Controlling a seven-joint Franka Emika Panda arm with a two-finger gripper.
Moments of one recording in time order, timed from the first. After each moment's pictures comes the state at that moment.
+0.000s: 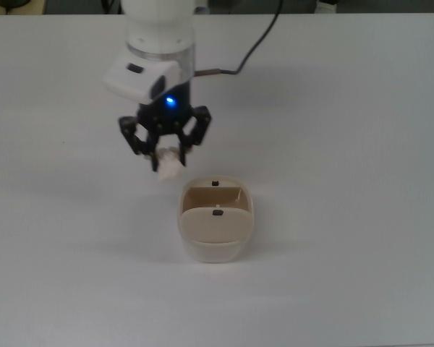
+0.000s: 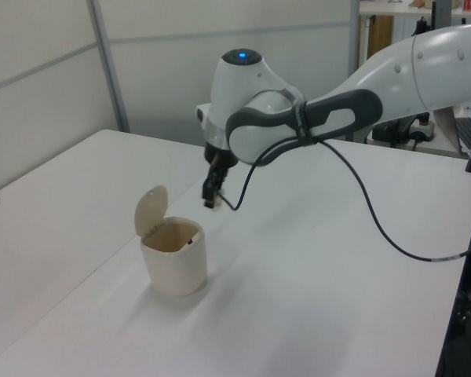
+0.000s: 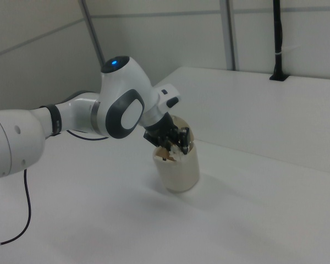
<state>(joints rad) 0.02 0.26 0.03 -1.68 -0.07 2.32 -0.20</state>
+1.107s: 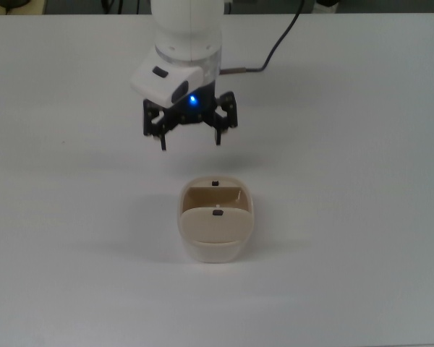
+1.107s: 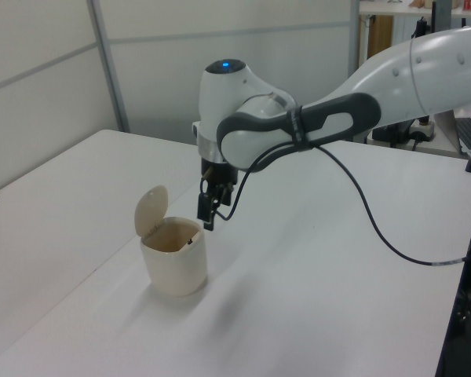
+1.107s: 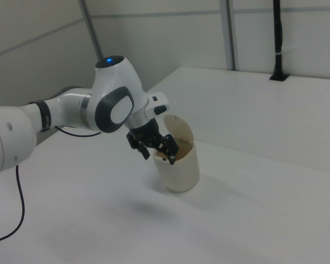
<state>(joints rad) 0.07 0.24 0.01 -1.67 -0.05 2.08 -0.03</state>
